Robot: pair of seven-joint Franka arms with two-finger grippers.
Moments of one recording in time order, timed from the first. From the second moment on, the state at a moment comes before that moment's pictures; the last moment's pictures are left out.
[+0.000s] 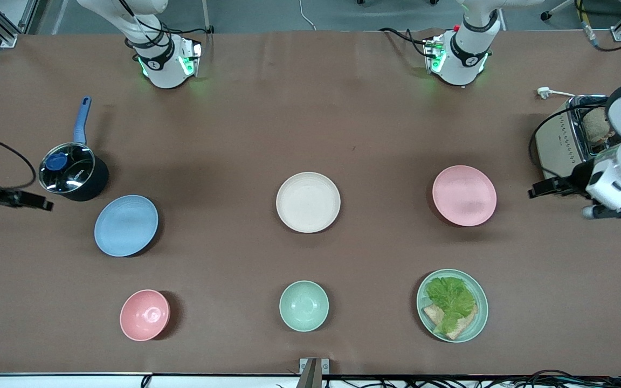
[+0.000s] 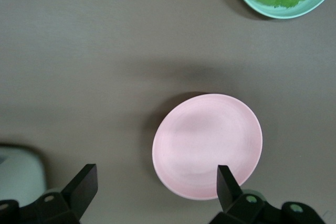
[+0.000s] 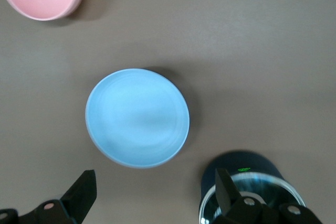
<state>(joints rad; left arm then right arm) -0.02 0.23 0.18 -1.96 -0.27 2.07 0.24 -0.10 0.38 -0.21 -1.63 0.23 1.88 -0.27</state>
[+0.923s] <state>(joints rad) -0.02 0.45 0.20 -2.10 -0.44 2.23 0.35 -0.12 0.60 -0.22 -1.87 0.58 2.27 -0.64</state>
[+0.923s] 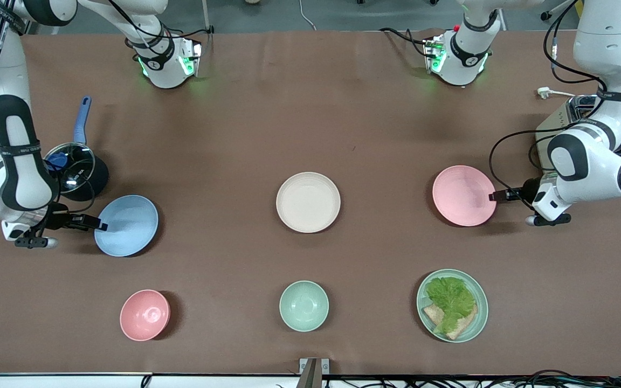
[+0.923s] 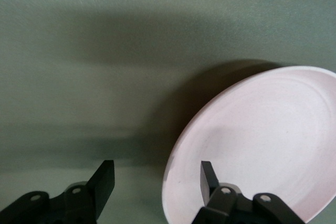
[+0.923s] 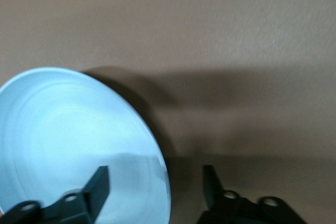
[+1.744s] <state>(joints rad) -0.04 0.41 0.19 -2.09 -0.50 2.23 0.38 -0.12 0.59 -0.26 -1.81 0.60 2.16 -0.63</state>
